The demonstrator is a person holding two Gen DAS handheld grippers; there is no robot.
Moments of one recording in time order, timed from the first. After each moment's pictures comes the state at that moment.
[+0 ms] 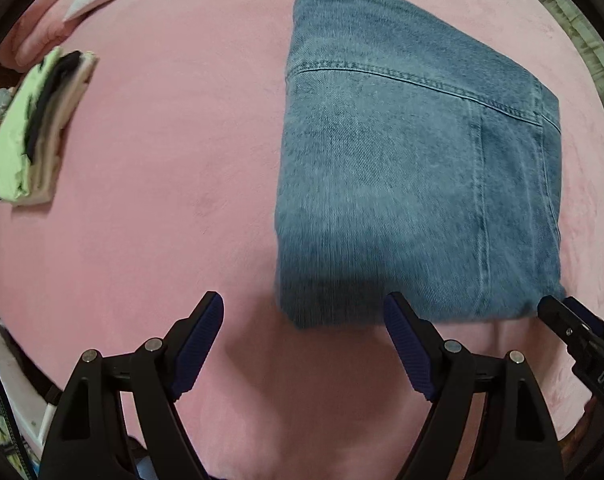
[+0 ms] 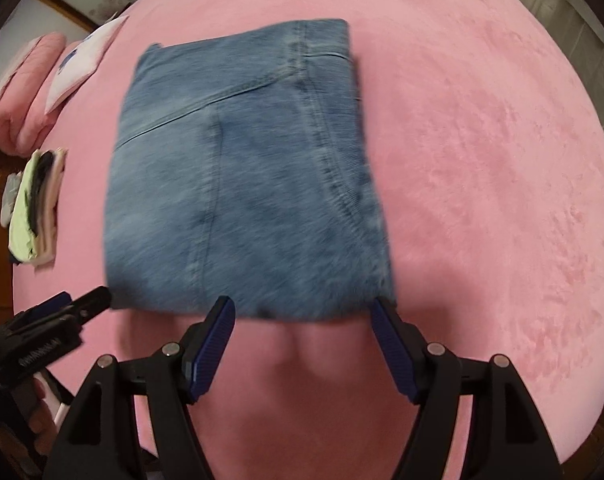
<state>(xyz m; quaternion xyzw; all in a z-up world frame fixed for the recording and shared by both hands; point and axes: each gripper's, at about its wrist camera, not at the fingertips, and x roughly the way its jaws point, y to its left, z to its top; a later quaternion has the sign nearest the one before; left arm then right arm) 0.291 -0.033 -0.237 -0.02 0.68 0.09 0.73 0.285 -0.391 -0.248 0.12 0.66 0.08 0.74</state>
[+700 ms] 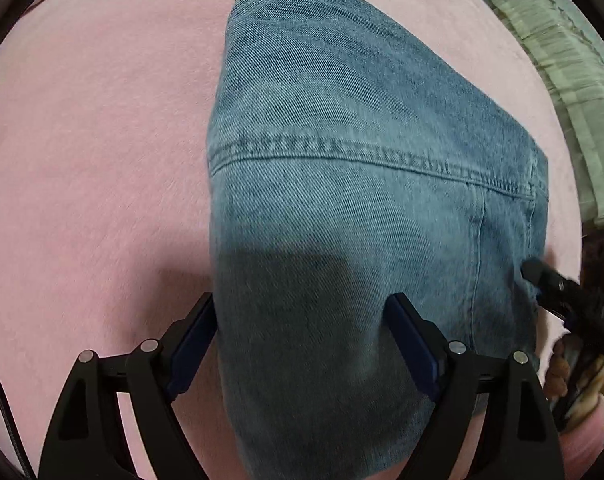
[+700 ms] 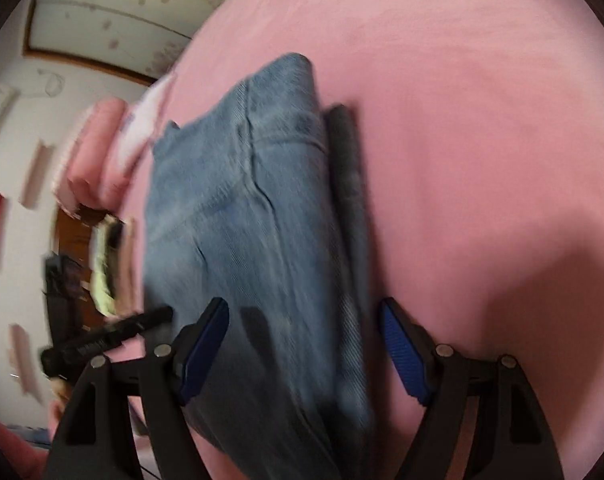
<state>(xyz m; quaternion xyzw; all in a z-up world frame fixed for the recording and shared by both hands) 0.382 0.007 -0.297 -0.10 0.65 -0.06 0.75 0.382 -0.438 -0.322 0.32 0.58 0.24 0.71</state>
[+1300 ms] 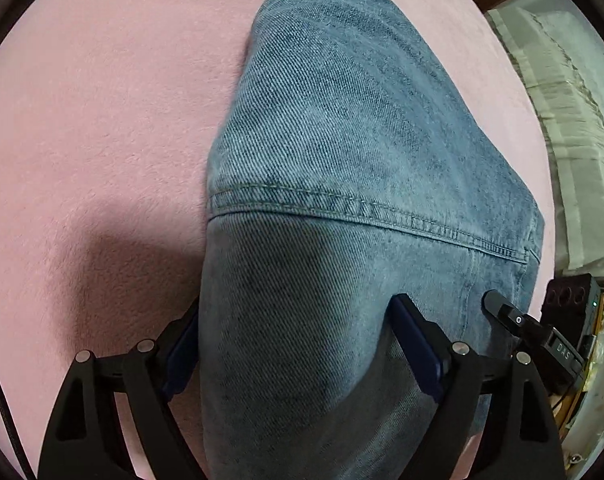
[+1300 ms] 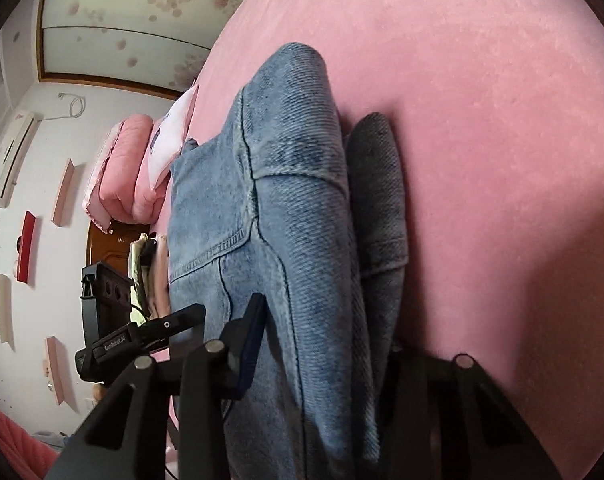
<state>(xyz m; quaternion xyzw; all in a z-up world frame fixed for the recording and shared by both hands) 0.410 0.037 -0.322 -0.20 0.65 -0.05 0.73 0.389 -0.433 -0.339 0.36 0.56 0.26 0.70</state>
